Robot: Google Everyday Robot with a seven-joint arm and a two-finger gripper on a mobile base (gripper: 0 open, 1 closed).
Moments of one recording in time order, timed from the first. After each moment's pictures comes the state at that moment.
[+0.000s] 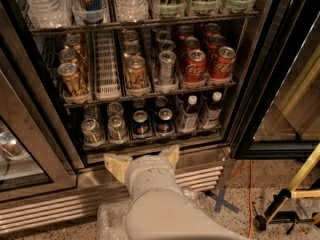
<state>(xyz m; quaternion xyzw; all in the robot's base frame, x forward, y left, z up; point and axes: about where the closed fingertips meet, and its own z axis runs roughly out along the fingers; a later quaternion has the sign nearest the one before) 0.444 0.032 0.780 -0.06 0.86 0.07 0.50</state>
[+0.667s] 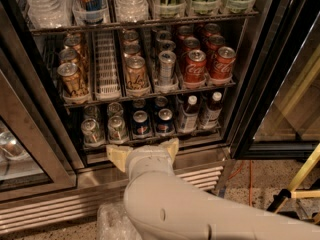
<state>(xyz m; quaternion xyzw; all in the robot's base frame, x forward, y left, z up) 0.468 0.031 0.777 -0.05 0.86 0.06 0.50</state>
